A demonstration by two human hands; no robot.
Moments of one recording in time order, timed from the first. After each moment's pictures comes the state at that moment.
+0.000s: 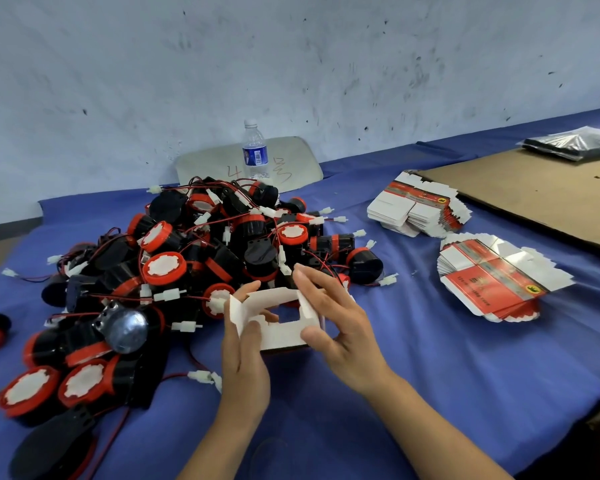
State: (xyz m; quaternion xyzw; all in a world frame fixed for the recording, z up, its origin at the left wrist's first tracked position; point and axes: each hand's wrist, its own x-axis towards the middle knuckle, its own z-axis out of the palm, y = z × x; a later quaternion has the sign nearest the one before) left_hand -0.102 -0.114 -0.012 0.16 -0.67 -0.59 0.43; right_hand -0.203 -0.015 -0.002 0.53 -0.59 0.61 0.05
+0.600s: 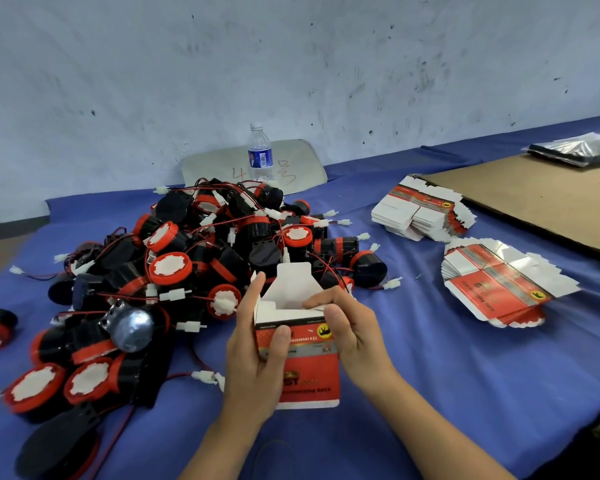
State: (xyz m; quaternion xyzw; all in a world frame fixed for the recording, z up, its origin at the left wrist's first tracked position) left_hand -0.100 -0.117 -0.005 0.08 -0.74 -0.50 0.44; right_hand -0.200 -0.015 0.002 0.41 -0.59 0.69 -0.06
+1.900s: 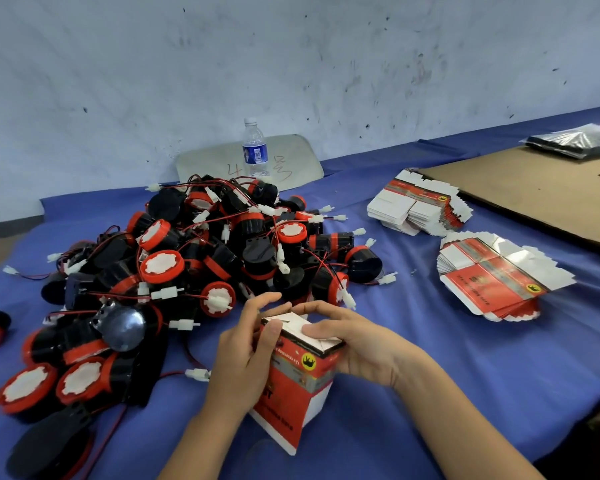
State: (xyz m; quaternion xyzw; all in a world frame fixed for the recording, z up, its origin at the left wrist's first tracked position) left_hand -0.096 -0.135 -0.009 0.11 -0.83 -0.44 0.33; right_hand -0.221 0.000 0.016 0.23 -0.49 0.63 -0.55
